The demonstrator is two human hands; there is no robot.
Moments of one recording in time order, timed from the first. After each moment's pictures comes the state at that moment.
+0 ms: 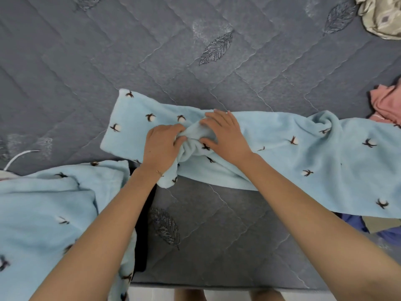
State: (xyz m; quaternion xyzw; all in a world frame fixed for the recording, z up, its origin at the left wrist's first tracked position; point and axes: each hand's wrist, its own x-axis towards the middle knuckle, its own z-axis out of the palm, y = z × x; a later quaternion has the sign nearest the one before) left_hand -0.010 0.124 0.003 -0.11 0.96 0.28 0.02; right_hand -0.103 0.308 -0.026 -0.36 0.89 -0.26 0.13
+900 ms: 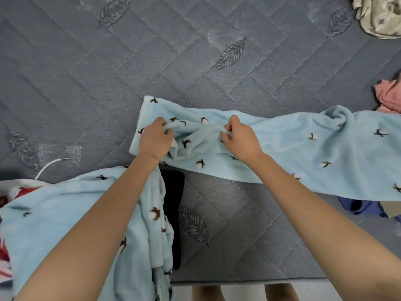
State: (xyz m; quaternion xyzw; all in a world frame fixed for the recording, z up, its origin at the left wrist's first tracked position) left_hand 0.001 0.042 0.027 -0.30 0.88 0.34 0.13; right_hand -0.072 0.262 0.015 -0.17 0.93 -0.25 0.22
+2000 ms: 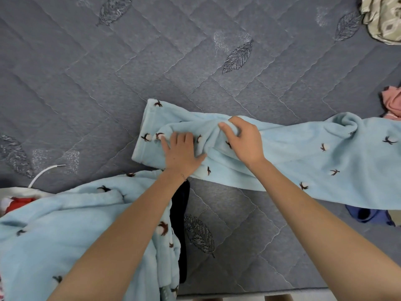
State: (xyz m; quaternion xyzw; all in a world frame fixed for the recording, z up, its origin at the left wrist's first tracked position) left_hand 0.004 0.077 -0.025 -0.16 0.95 0.16 0.22; right_hand -0.076 0.233 0.012 -0.10 0.90 -0.39 0.14
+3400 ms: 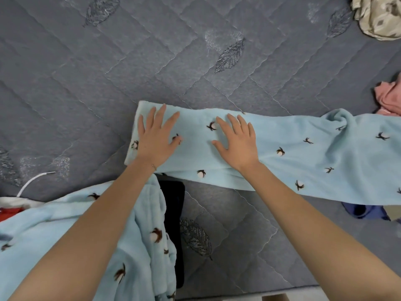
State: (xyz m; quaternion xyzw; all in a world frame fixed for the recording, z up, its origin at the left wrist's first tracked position) left_hand -0.014 0.015 -0.026 -0.07 0.98 0.15 0.10; right_hand -0.069 0.250 -0.027 -0.21 0.96 -0.13 0.15
